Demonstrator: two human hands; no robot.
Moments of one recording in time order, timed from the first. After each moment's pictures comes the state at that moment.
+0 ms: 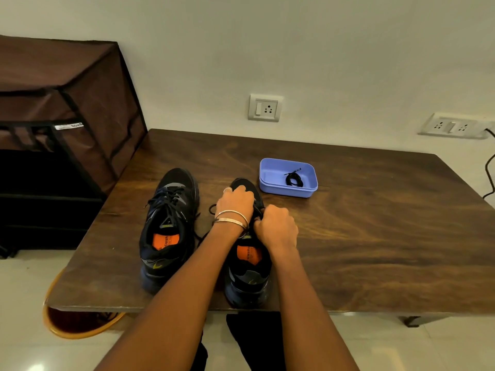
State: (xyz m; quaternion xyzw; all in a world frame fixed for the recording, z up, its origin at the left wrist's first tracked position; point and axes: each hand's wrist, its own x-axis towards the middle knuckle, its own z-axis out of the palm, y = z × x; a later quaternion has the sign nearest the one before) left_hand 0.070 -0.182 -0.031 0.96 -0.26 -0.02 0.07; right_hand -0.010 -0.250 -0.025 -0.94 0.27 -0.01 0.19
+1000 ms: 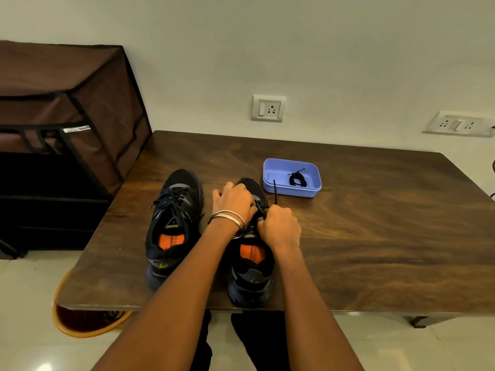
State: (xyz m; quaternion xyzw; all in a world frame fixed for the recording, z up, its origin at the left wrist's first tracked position) left_hand 0.074 -0.169 -0.030 0.96 -0.25 0.00 0.07; right_hand -0.009 -0.247 -0.025 -0.94 0.28 -0.01 0.20
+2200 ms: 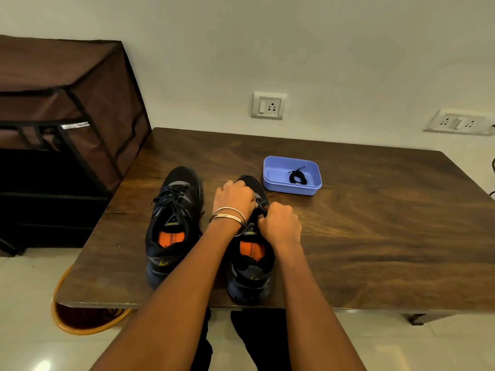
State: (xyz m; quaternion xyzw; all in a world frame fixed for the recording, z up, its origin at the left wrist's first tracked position) left_hand 0.079 -0.167 -0.033 0.96 -0.27 0.02 0.09; right_hand -0.008 -0.248 -0.023 -0.94 0.28 0.00 0.21
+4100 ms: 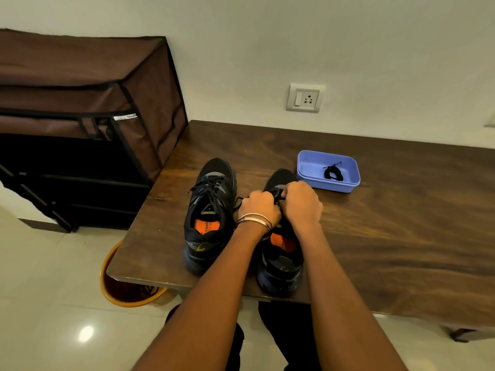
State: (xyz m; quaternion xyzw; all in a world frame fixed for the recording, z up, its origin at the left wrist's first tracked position) left_hand 0.051 -0.142 -0.031 0.96 -0.16 -0.11 0.19; right_hand 0.038 -0.240 -0.042 -0.96 0.23 -0.06 0.14
